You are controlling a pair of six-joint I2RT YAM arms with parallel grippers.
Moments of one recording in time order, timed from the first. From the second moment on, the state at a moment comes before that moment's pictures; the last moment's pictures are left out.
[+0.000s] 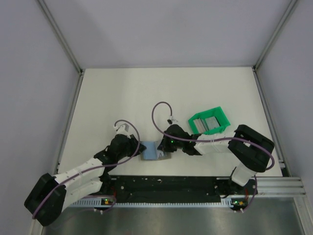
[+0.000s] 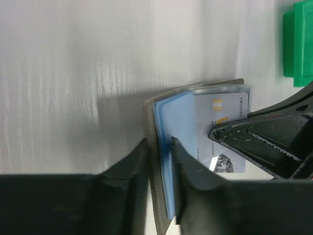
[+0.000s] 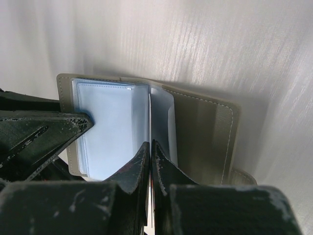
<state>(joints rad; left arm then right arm) -0.63 0.90 0.17 0.10 0.02 -0.90 1.00 1.64 0.71 0.19 0.02 0.99</state>
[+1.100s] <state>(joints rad) -0.63 1.00 0.18 0.16 -0.02 -0.92 0.96 1.53 0.63 0.24 0.00 1.00</state>
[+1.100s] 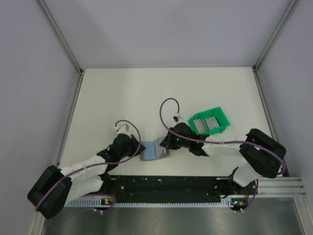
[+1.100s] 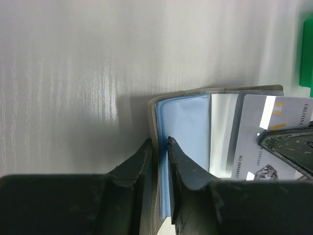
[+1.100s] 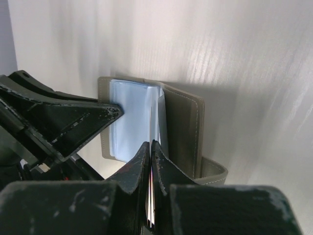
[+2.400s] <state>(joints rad) -0.63 1.00 0.18 0.16 -0.04 -0.93 0.95 1.68 0.63 0.44 -0.10 1.03</state>
